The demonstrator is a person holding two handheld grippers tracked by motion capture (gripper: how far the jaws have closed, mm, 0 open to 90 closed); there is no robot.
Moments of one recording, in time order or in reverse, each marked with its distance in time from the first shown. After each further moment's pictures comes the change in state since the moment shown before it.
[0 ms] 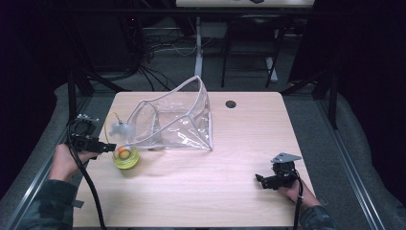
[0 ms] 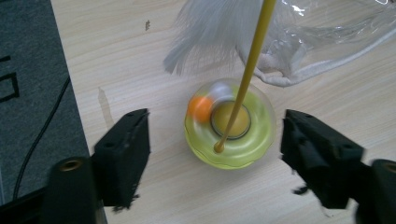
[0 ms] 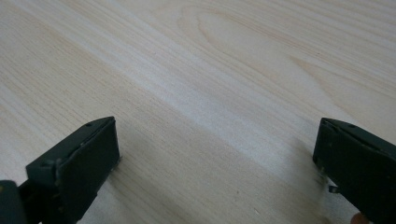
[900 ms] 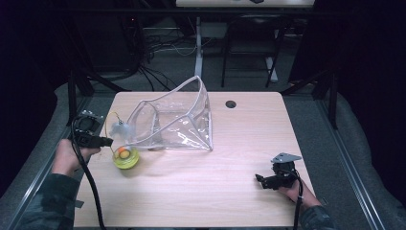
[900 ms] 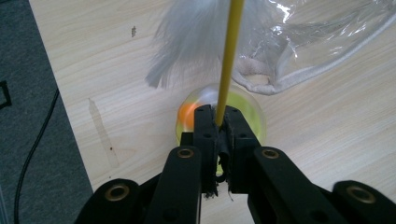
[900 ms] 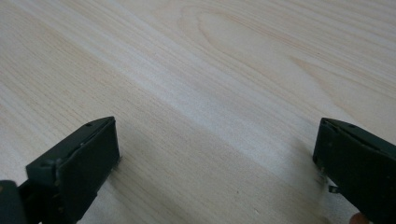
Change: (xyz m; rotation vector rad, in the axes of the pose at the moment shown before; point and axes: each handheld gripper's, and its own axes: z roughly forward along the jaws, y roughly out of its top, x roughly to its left) left arm -0.004 0.011 0.003 0.024 -0.031 0.049; right arm 0.000 0.000 0.000 -0.001 0.000 -0.001
